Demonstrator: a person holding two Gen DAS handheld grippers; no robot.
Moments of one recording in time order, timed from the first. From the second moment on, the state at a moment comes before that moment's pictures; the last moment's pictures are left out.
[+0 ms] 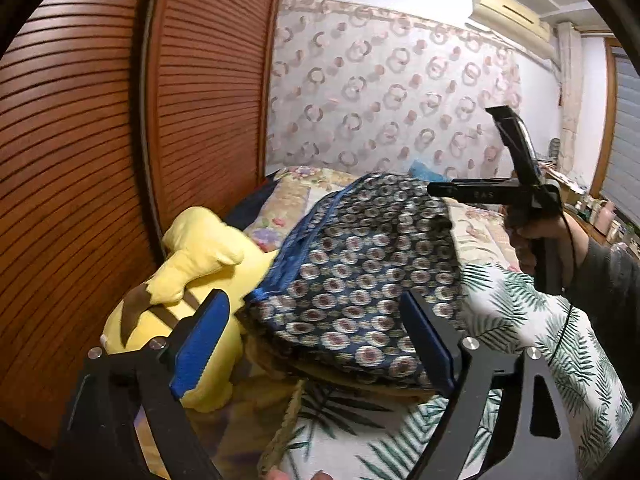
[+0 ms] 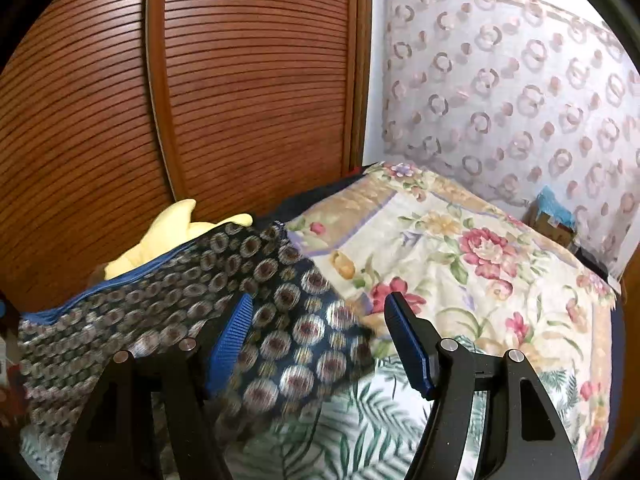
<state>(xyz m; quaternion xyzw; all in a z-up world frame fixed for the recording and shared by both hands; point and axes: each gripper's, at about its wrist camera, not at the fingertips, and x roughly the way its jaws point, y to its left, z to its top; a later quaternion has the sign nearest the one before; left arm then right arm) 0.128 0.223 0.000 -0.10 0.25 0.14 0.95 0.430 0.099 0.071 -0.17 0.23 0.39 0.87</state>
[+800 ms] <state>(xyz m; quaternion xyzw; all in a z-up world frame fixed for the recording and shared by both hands) 0.099 0.085 0.021 -0.03 0.23 0.02 0.97 0.181 -0.126 0.047 -0.07 0.19 0.29 0.94</state>
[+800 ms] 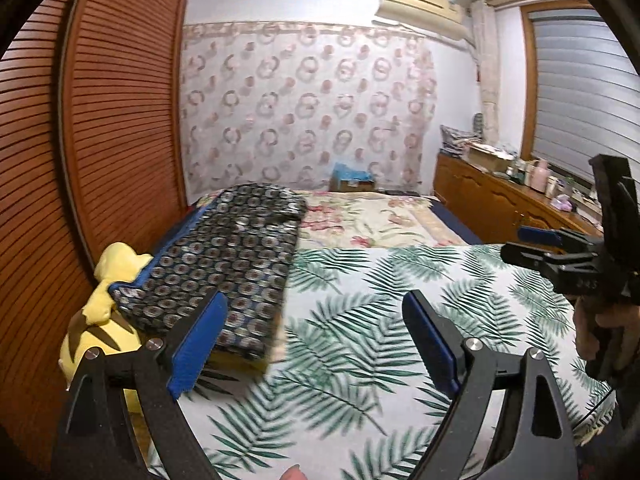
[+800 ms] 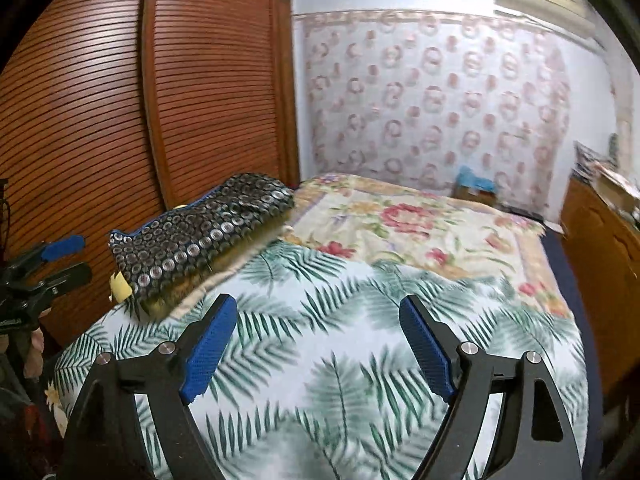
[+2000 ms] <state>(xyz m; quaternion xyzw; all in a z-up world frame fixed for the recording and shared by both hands) 0.072 0.015 0.043 -0.02 0.21 -0.01 0.98 0.026 -0.162 0.043 -0.01 0.13 0.16 0.98</state>
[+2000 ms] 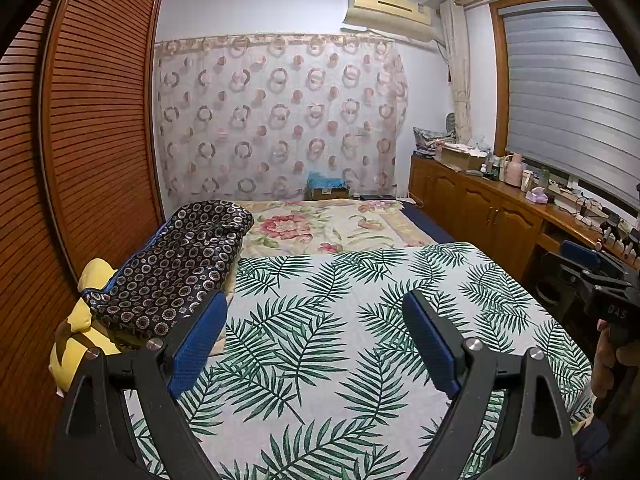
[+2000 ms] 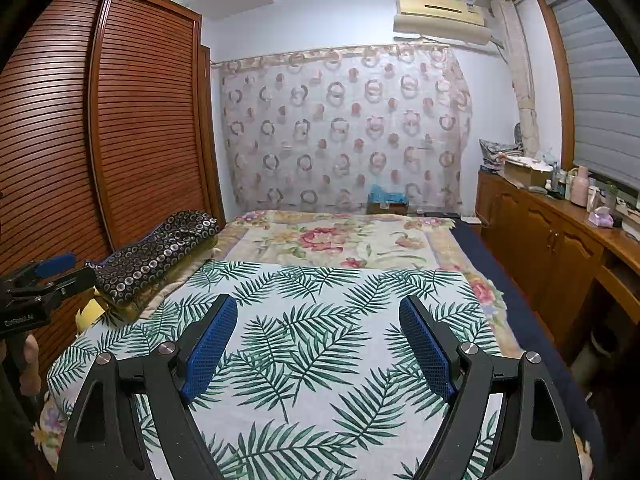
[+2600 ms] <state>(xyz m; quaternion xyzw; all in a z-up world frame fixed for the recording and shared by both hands) 0.071 0.018 0.045 -0.02 0.21 -0.01 0.98 0.030 -0.168 0.047 -0.01 0.13 0.16 0.98</state>
